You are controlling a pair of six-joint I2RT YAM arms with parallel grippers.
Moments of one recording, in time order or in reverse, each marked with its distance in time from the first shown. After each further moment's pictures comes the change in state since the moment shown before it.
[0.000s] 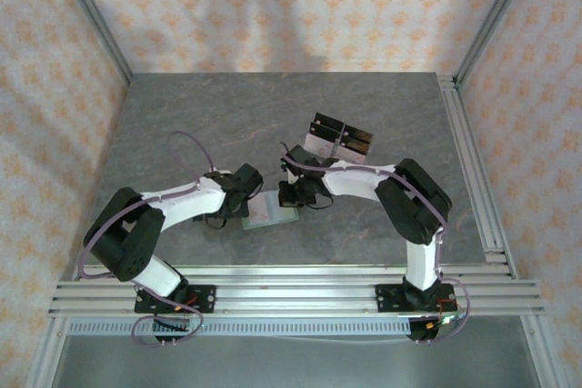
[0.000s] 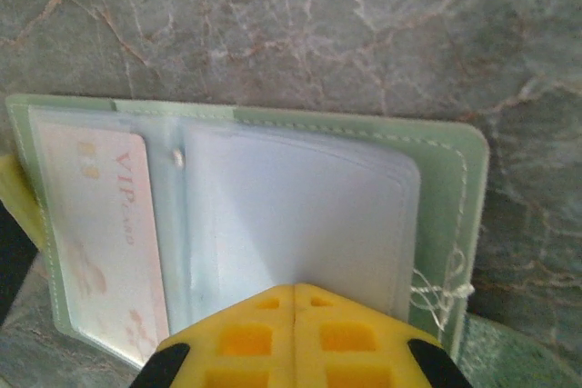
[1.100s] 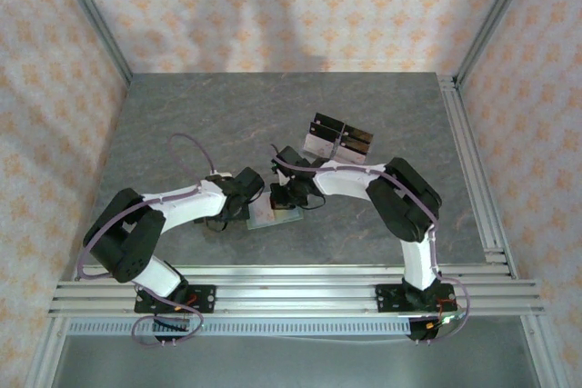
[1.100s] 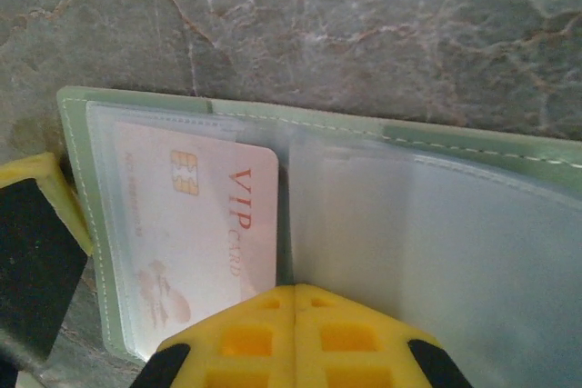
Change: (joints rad) left arm -0.031 -0.004 -0.030 0.019 -0.010 -0.028; right arm 0.042 0.072 0.095 -0.029 -0.045 -0.007
